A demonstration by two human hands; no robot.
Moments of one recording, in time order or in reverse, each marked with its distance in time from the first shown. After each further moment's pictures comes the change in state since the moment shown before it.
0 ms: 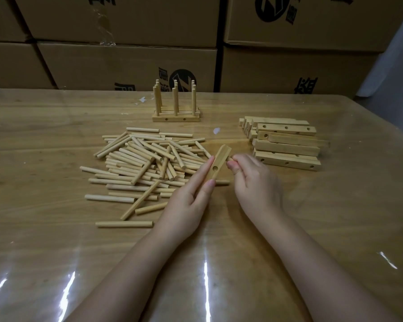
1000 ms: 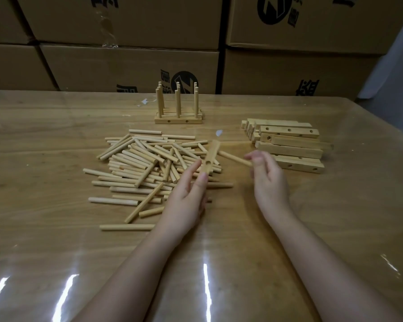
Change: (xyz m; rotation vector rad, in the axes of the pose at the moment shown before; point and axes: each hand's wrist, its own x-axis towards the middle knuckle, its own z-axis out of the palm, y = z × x) left_hand 0.005 -0.005 -0.002 -0.358 0.096 -0.264; right_hand 0.004 0.027 0.013 0.499 0.038 0.301
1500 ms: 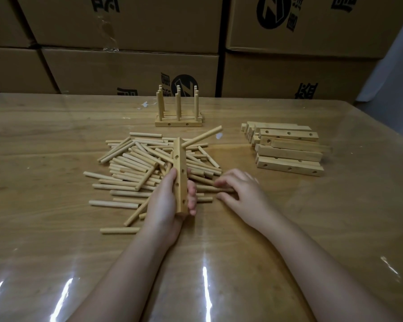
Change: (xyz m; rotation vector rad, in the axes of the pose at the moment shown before) left_hand 0.006 0.010 -0.014 -0.601 0.077 -0.149; right_hand -0.006 -0.009 0.009 -0.436 -0.527 -0.204
